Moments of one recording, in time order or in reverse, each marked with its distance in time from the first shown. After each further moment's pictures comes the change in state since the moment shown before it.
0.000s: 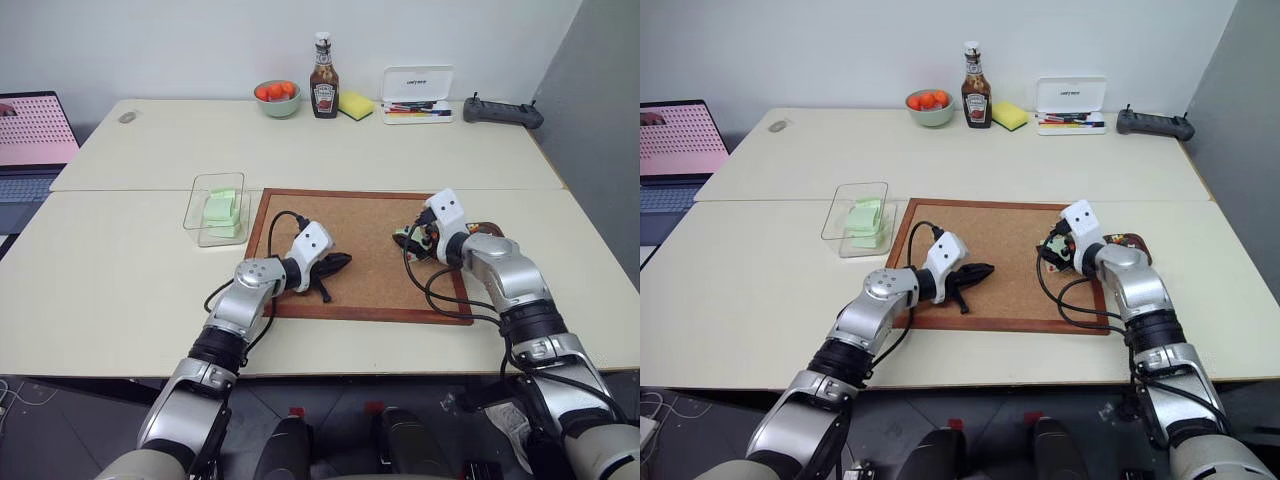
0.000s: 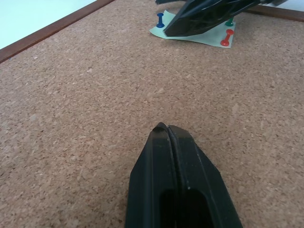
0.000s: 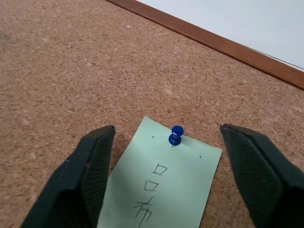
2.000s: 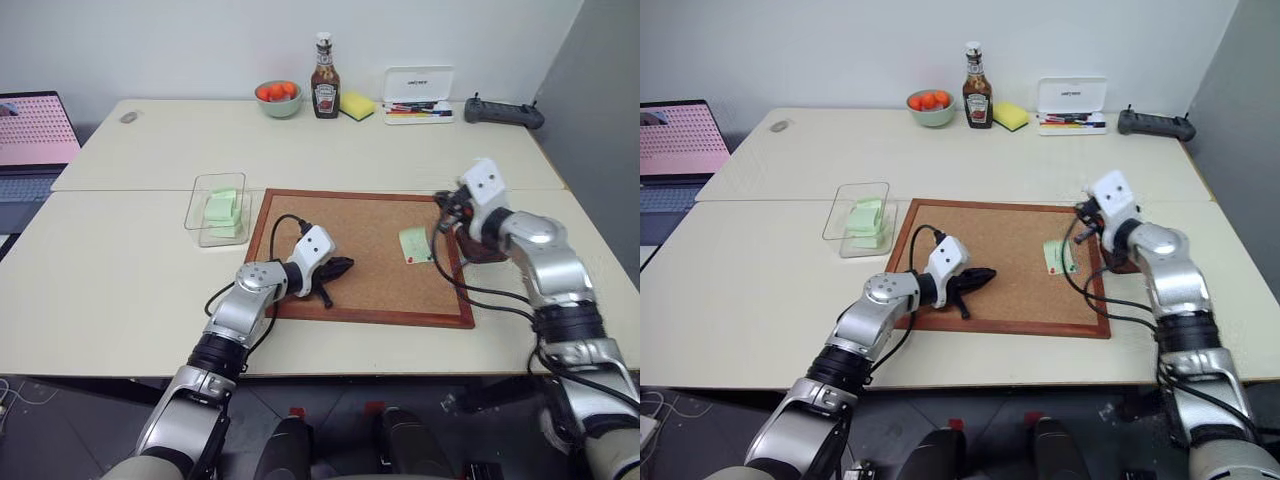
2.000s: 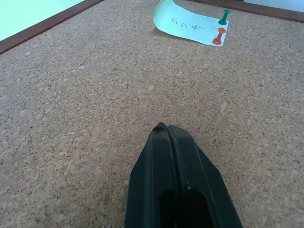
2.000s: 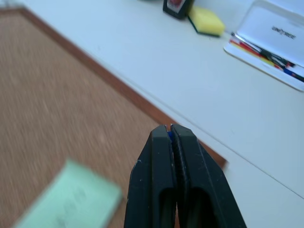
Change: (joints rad) left arm 0.039 0.000 -0.007 -0.078 0.006 0.059 -0.003; right arm 0.130 -0.204 -0.089 -0.266 -0.076 -0.068 0.031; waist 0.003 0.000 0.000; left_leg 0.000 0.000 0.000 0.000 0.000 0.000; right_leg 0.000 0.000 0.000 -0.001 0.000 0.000
